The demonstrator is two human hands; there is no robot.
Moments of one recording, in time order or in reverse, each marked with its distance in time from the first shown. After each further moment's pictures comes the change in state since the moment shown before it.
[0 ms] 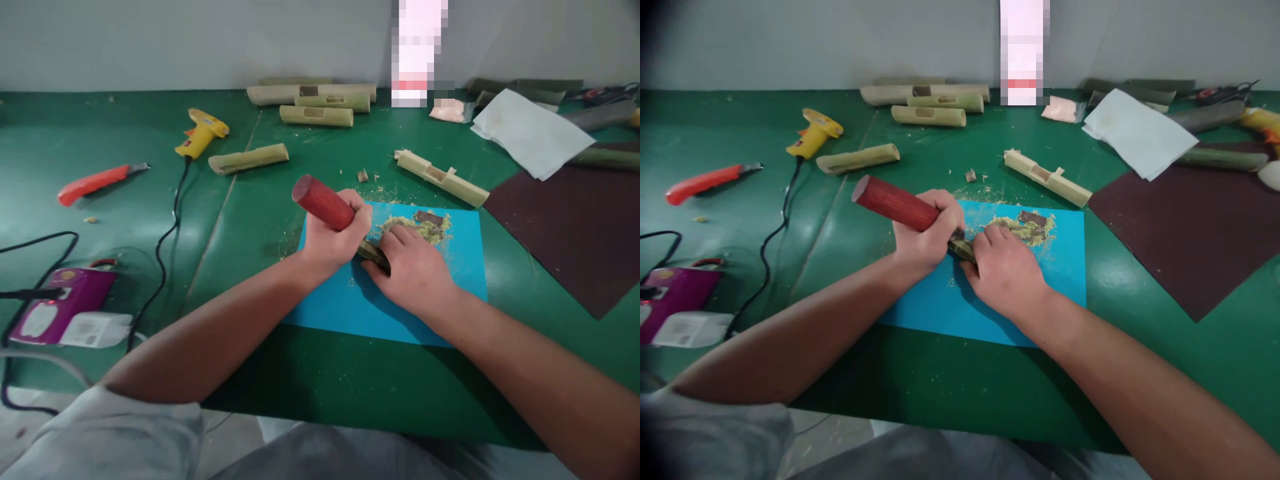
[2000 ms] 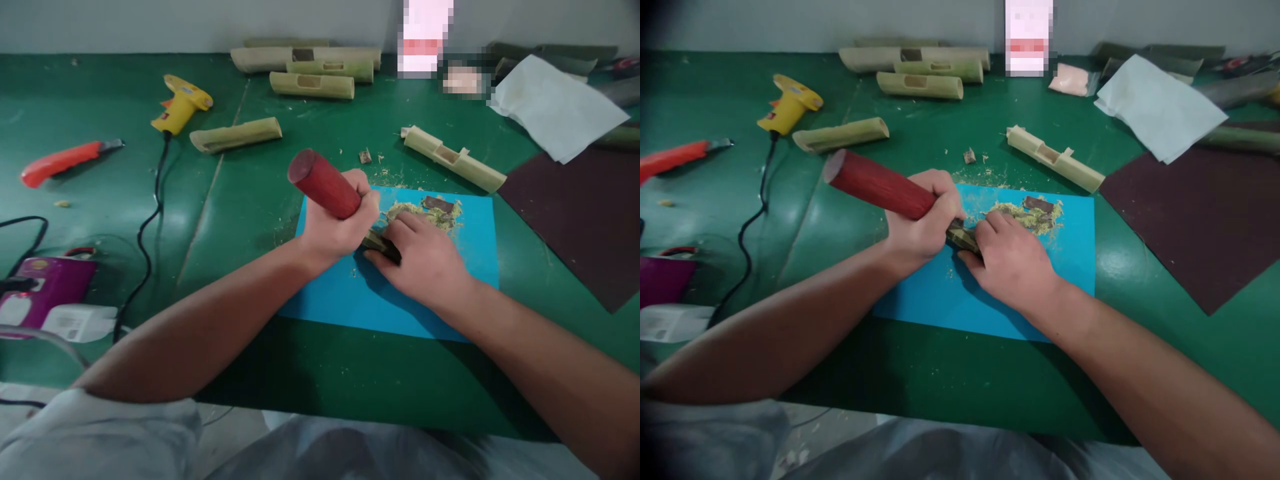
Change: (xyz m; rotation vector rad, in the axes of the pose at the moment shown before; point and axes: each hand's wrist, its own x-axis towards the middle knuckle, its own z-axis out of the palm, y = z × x) left_hand 0.001 -0.002 -0.005 0.014 -0.065 0.060; right_hand 0.002 0.006 -0.004 0.077 -0.027 0.006
